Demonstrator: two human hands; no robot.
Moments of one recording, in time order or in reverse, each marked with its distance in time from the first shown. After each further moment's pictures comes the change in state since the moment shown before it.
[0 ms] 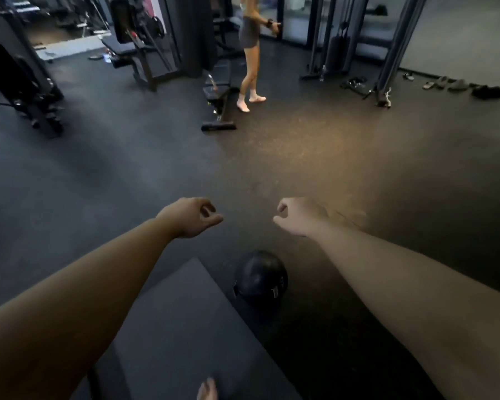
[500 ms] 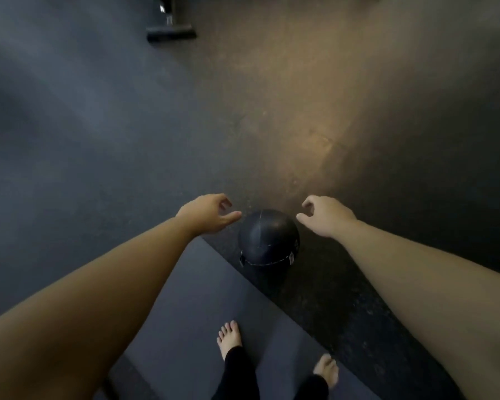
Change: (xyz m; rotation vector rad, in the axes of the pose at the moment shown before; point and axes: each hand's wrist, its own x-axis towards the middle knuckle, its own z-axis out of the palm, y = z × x) left_hand 0.251 -0.128 0.125 -0.057 -0.357 0.083; right_hand 0.192 0.026 0.168 0.075 -0.235 0.363
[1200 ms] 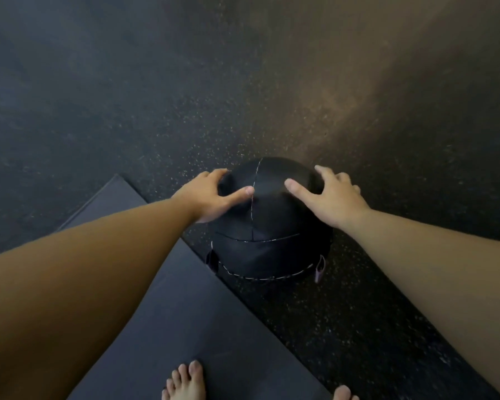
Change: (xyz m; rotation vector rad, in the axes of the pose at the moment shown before) left_hand 0.374 -0.140 0.330 -0.194 -0.050 -0.149; right_hand 0.357 0.128 0.315 0.216 -0.054 0.151
